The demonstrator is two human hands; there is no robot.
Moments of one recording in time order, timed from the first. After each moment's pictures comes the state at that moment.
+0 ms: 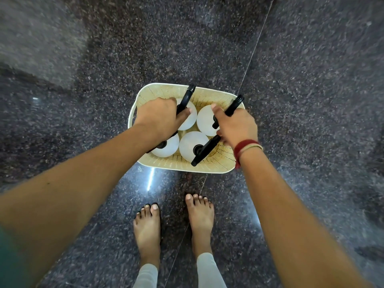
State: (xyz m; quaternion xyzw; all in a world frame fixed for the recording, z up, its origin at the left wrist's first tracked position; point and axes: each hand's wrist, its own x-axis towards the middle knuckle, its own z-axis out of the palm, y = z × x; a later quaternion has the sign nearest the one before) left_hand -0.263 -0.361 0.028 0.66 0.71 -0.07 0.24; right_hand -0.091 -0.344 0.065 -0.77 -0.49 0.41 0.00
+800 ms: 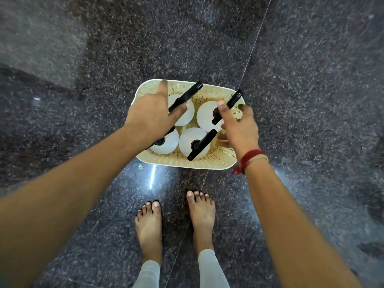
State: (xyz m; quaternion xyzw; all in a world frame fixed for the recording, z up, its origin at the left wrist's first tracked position) left_hand -0.271 -0.372 0.046 0.62 0.74 -0.02 0.25; right_hand -0.081 -0.368 0.047 -0.78 -0.37 0.49 0.12
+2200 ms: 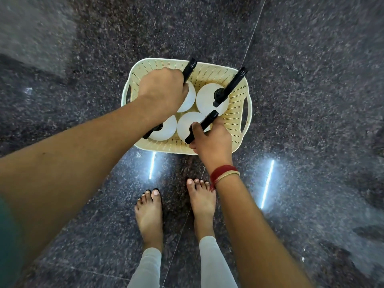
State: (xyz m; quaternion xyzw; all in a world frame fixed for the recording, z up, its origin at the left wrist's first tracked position) left_hand -0.245 -0.350 0.031 0.67 0.71 -0.10 0.18; right_hand -0.121 -0.430 0.039 -0.75 -0.41 0.50 0.10
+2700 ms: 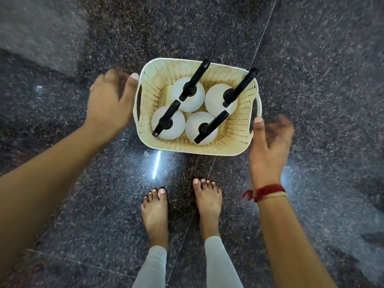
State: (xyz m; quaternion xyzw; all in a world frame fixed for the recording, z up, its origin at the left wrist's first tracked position) left_hand -0.339 -0.416 0.033 0.51 0.81 0.15 0.25; right_hand -0.057 -0.439 0.049 -0.82 -0.38 0.34 0.27
